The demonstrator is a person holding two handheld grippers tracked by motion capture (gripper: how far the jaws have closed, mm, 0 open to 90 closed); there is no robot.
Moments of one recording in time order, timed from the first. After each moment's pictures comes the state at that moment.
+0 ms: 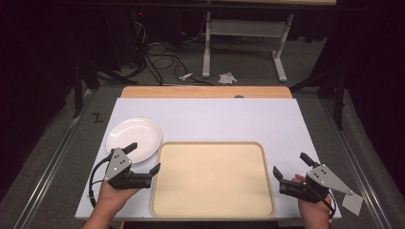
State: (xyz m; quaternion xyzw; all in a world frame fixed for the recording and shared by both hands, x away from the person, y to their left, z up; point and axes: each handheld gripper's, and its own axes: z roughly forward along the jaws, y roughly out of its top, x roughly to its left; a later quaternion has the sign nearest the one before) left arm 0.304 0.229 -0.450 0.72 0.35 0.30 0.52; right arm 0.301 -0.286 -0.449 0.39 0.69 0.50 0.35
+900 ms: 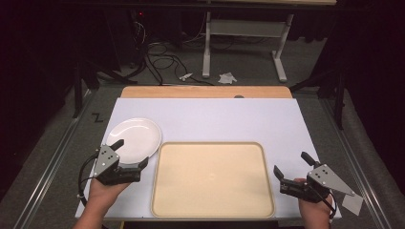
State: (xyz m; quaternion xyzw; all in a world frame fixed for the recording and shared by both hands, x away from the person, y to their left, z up) left arm 0.311 0.260 -0.452 0.70 0.39 0.32 0.50; right arm 0.301 -0.287 -0.446 0.39 0.68 0.51 0.36
